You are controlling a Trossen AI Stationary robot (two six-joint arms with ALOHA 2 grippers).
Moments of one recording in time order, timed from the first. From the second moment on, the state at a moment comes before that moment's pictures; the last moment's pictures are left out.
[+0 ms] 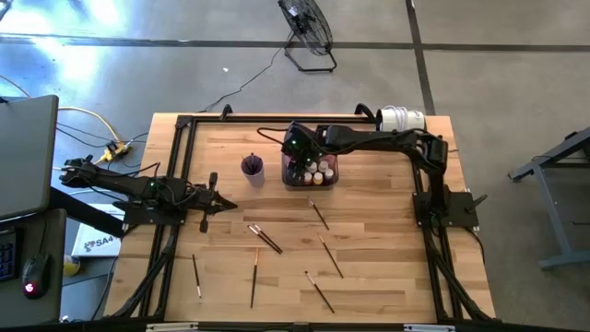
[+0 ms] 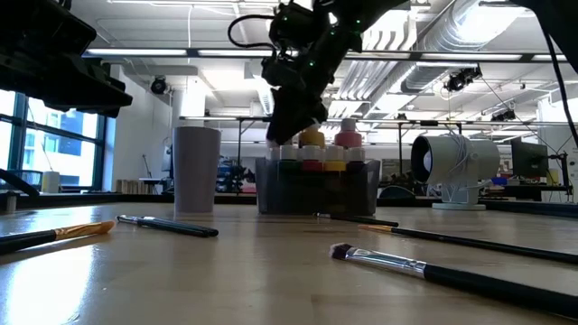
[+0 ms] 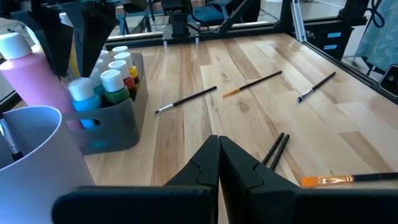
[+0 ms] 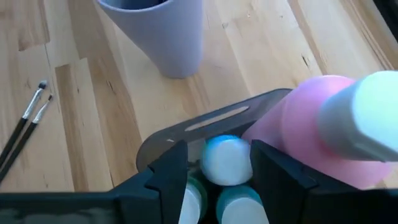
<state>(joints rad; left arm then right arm) -0.21 0.26 0.08 -0.01 -0.15 0.05 -0.26 1.98 1.63 -0.61 -0.06 0.10</state>
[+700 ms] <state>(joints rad) -0.21 0.26 0.08 -0.03 -0.15 0.02 -0.14 1.64 1.63 -0.87 -0.22 0.12</state>
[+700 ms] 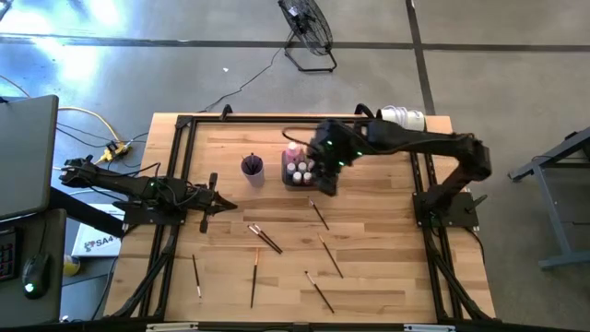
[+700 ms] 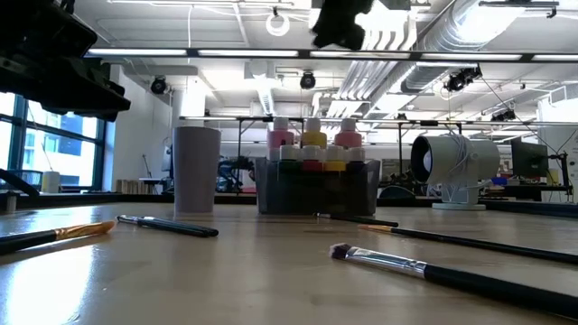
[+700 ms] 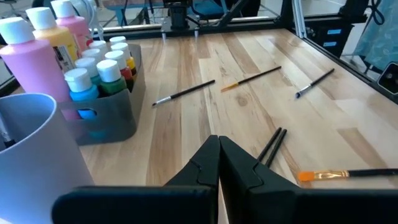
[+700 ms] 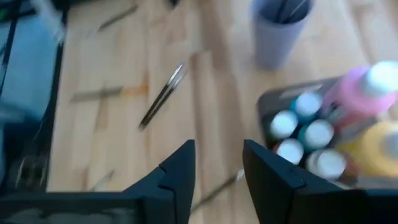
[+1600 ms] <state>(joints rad) -0.21 0.26 0.08 -0.06 -0.15 -0.07 0.13 1.11 0.30 0.67 0.17 0.34</state>
